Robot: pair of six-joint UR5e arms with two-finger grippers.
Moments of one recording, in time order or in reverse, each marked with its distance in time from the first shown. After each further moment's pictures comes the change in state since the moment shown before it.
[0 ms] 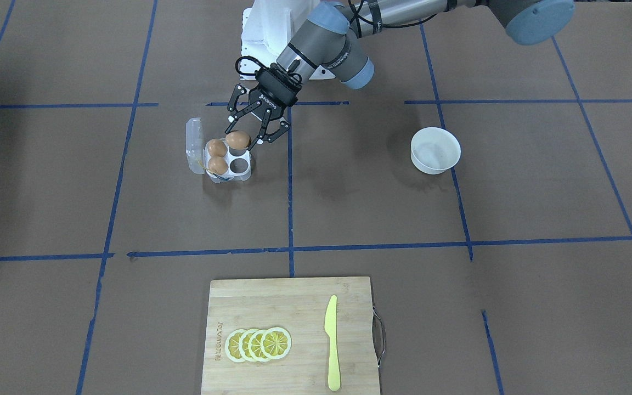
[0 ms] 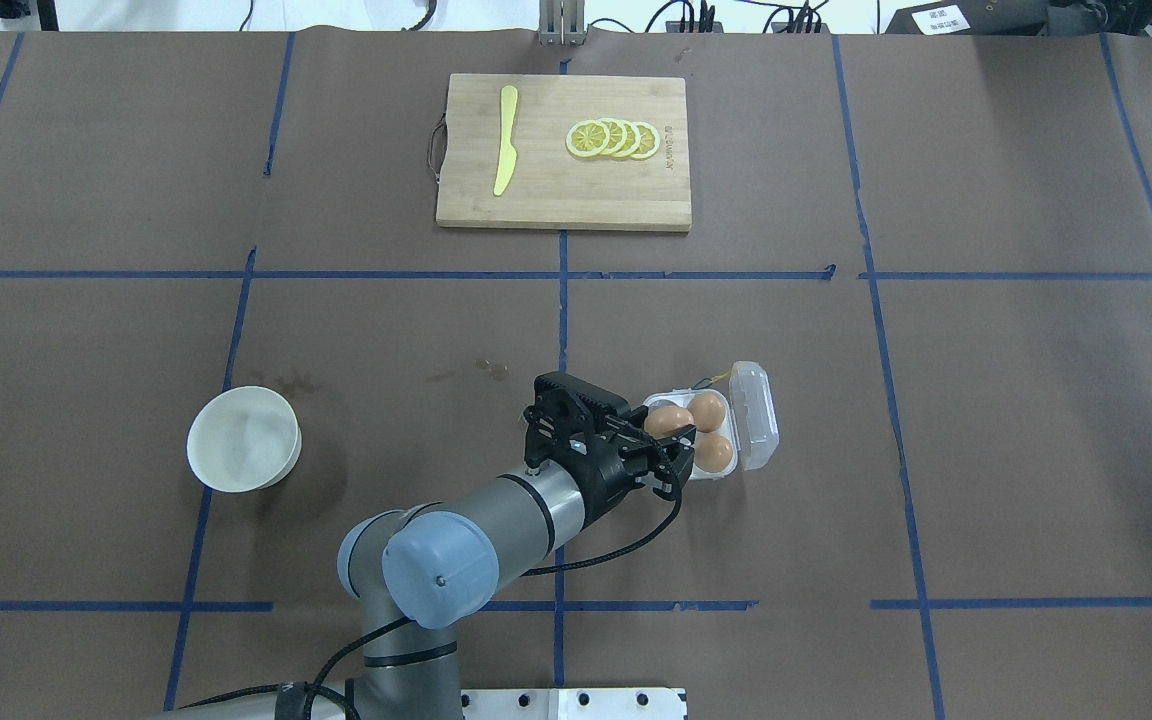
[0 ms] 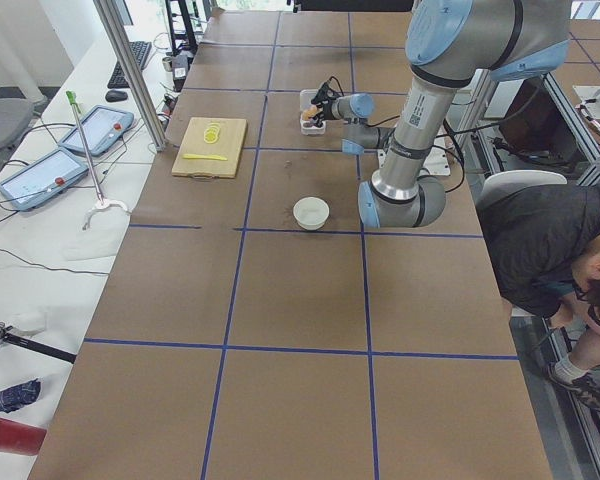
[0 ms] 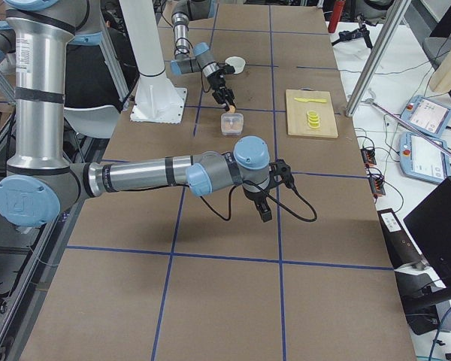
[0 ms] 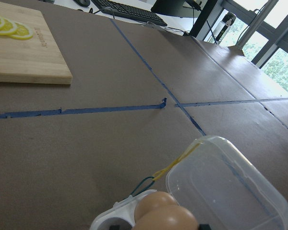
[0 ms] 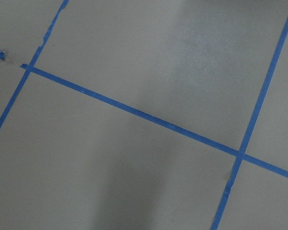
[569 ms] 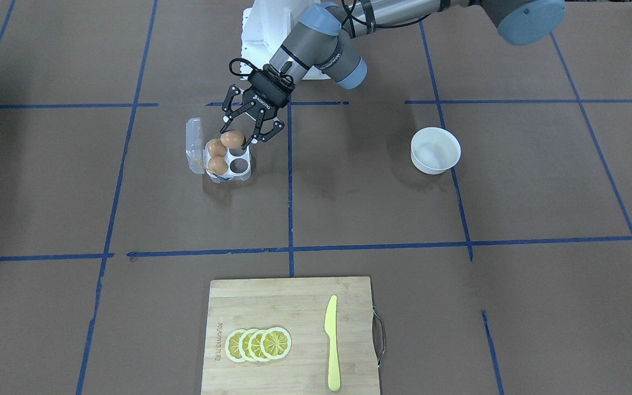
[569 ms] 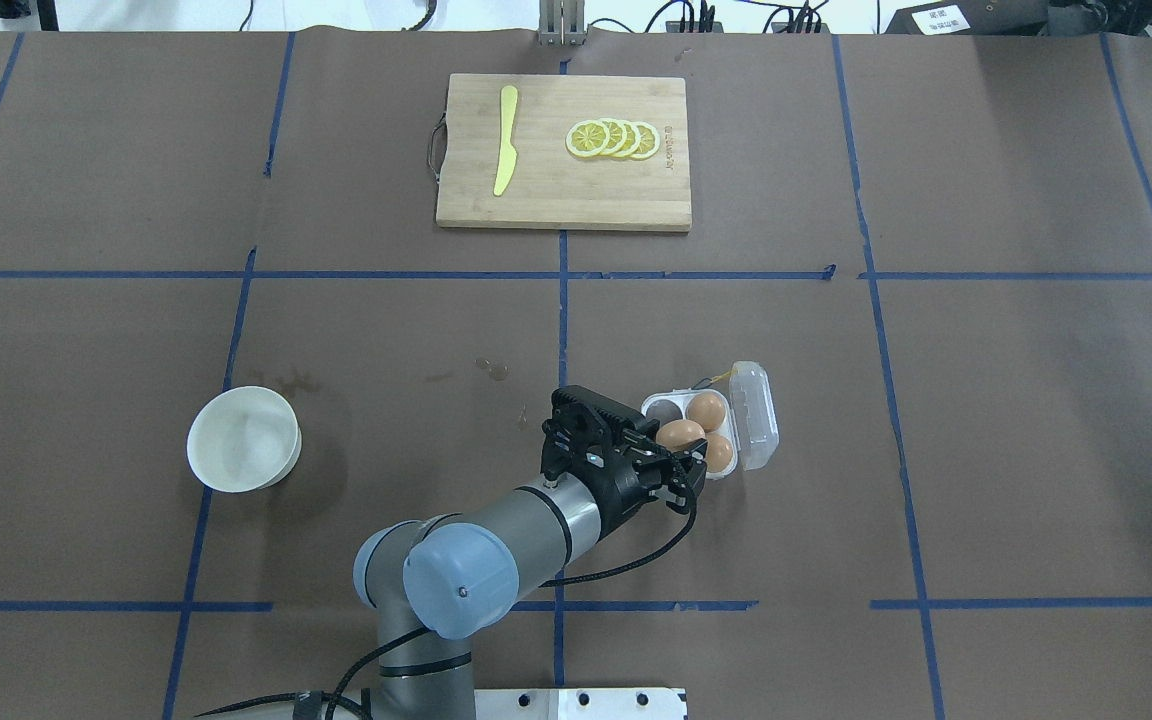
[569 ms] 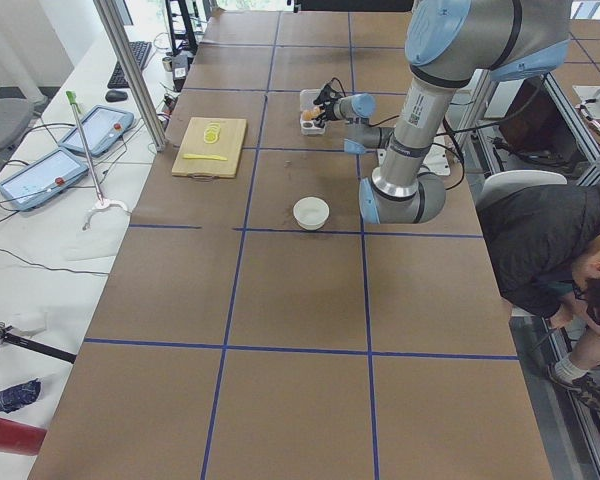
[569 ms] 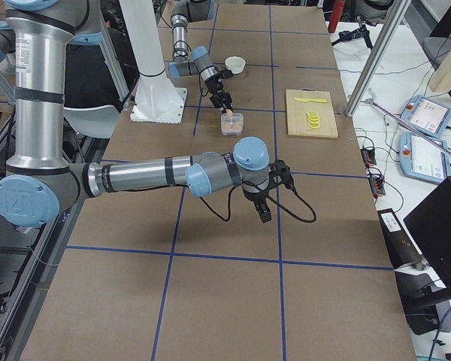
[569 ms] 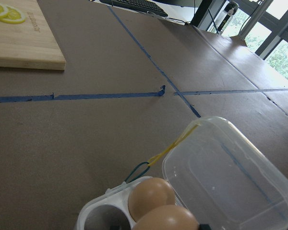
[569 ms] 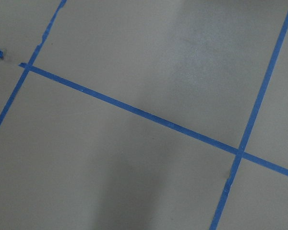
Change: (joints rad) left arm 0.018 -0.021 0.031 0.000 0.000 -0.001; right arm 0.001 -0.003 -0.001 0.000 0.000 0.001
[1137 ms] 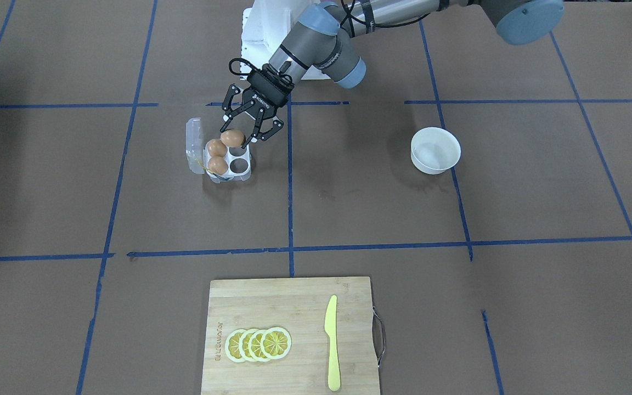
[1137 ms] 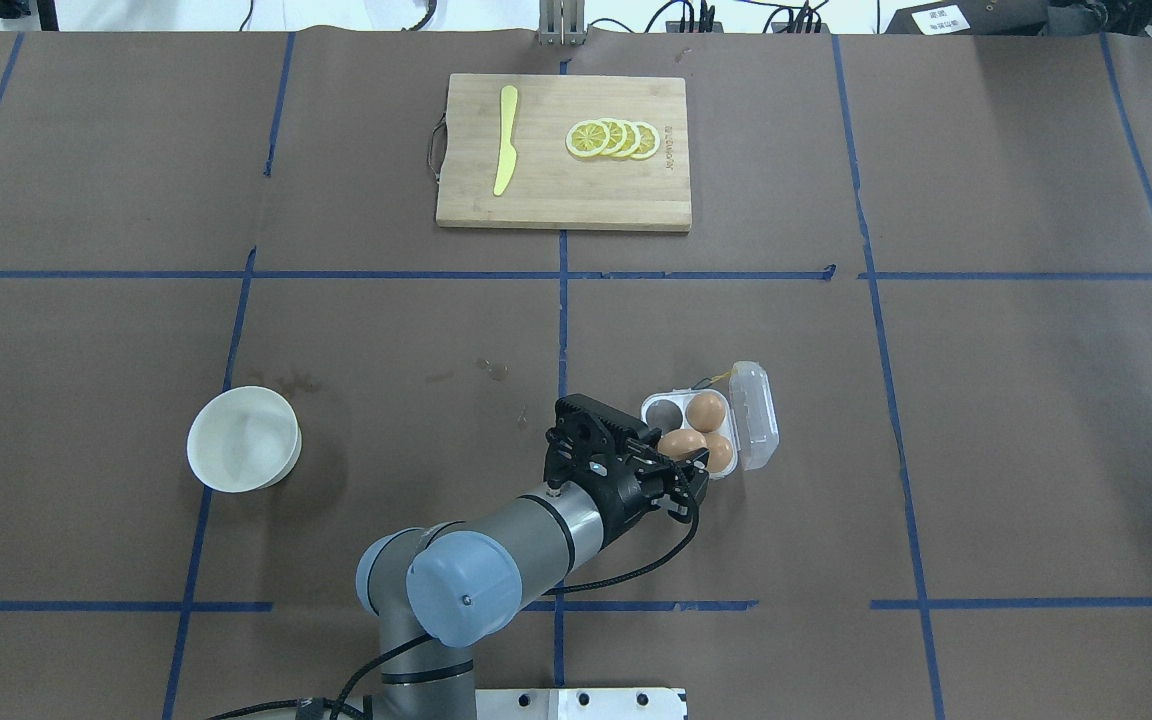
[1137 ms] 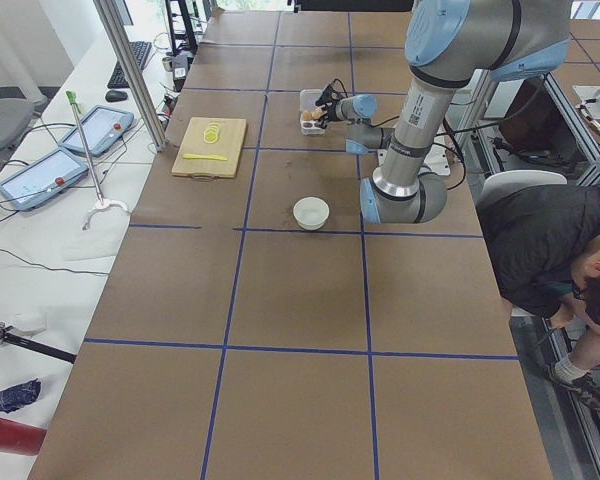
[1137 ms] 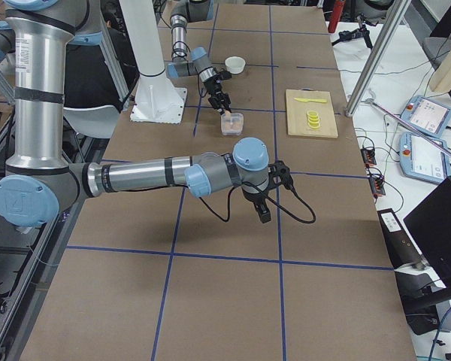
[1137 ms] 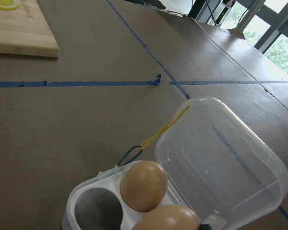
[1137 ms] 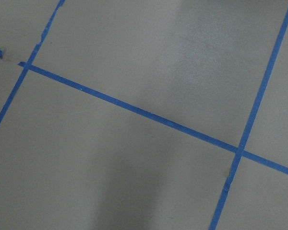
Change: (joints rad) left arm 0.008 -0.002 0.006 0.000 0.000 0.000; right arm 0.000 -0.003 0.000 0.000 0.000 0.001
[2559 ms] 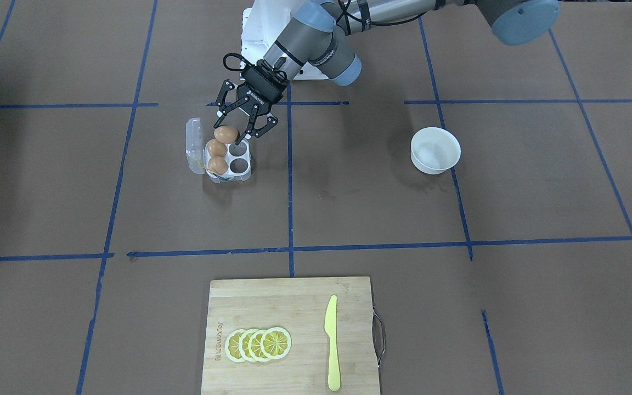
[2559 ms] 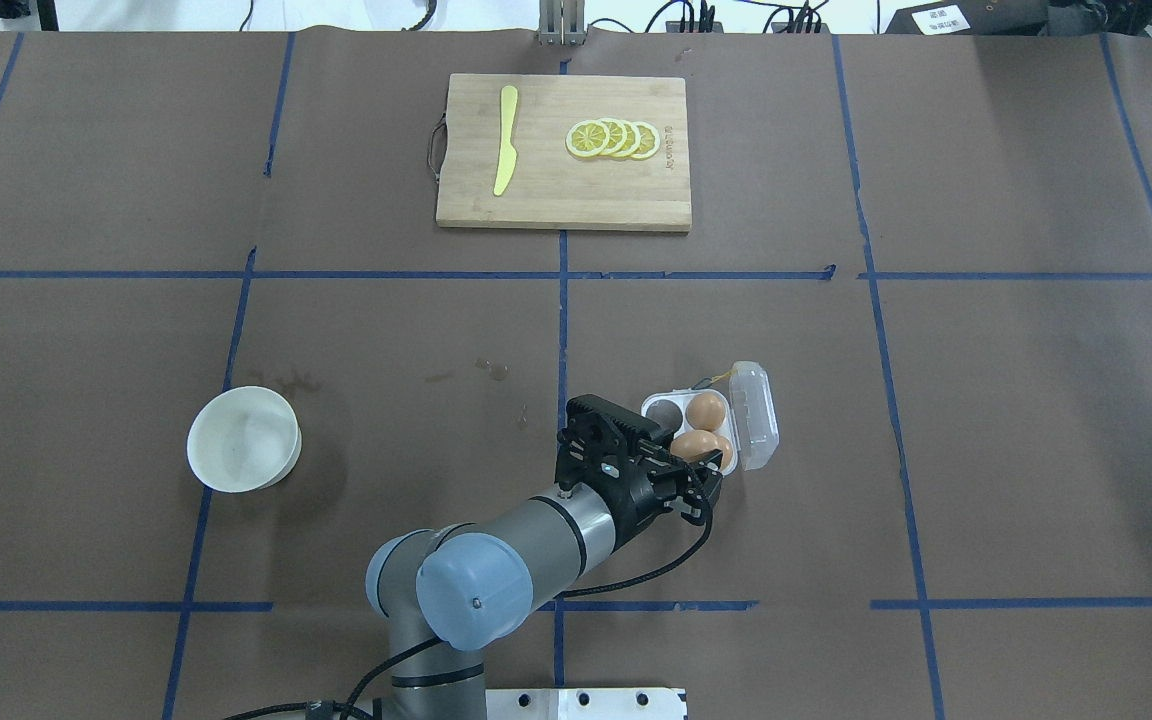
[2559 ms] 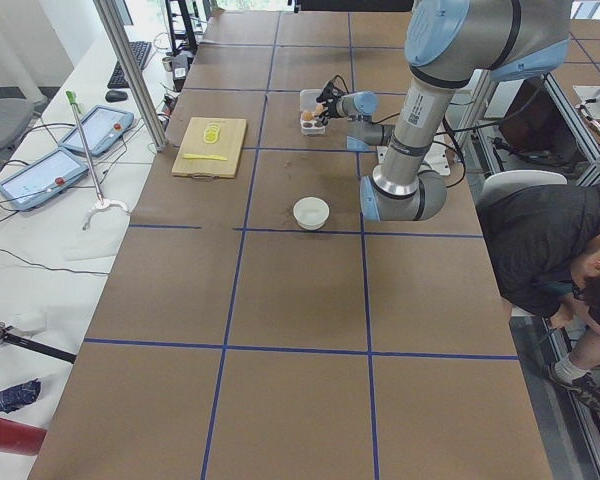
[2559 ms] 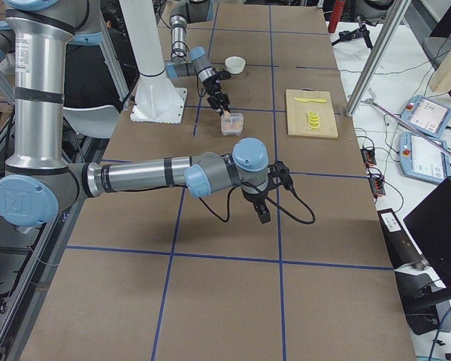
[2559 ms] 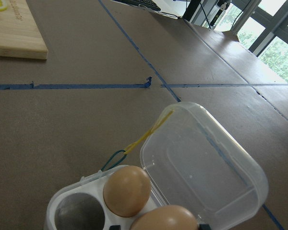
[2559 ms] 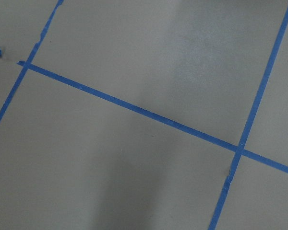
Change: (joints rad) left arm 0.004 -0.017 0.000 0.002 -0.001 0.001; right arm 0.000 -0.002 0.000 0.000 0.000 0.000
